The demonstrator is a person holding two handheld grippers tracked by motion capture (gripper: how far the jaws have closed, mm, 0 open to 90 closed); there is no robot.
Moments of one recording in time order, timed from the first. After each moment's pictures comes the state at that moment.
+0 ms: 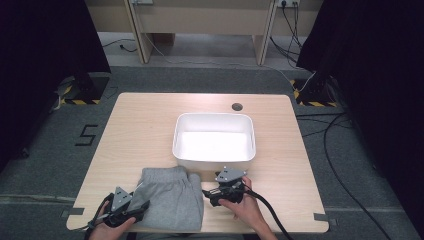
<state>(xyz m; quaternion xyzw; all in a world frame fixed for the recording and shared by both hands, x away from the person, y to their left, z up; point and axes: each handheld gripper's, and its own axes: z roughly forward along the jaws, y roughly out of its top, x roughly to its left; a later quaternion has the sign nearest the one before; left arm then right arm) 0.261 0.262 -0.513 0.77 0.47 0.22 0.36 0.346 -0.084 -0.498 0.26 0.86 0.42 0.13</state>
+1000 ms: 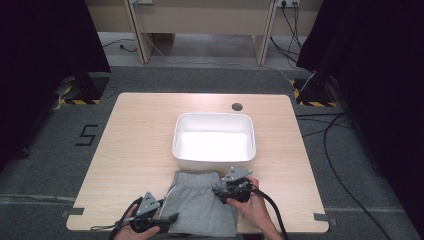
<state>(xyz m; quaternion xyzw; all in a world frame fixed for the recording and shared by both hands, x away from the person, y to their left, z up) 0.259 0.193 -0.514 0.81 0.40 0.12 0.41 0.352 -0.108 -0.508 0.29 0.88 0.37 0.12</state>
